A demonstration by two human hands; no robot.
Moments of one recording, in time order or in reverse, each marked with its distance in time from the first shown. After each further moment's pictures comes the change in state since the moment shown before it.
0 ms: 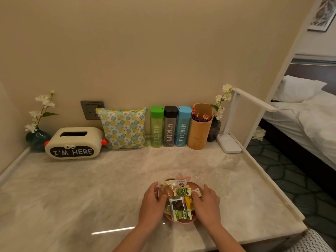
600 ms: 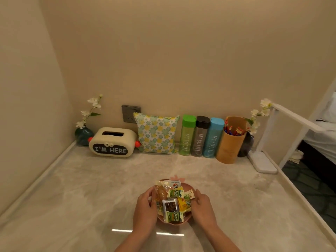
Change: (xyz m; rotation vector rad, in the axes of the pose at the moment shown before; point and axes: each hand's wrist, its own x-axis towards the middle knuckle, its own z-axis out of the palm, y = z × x) left_hand -0.005 -0.029 -0.083 -0.011 0.304 0.006; right_hand 0.019 -0.047 0.079 0.205 -0.261 -0.147
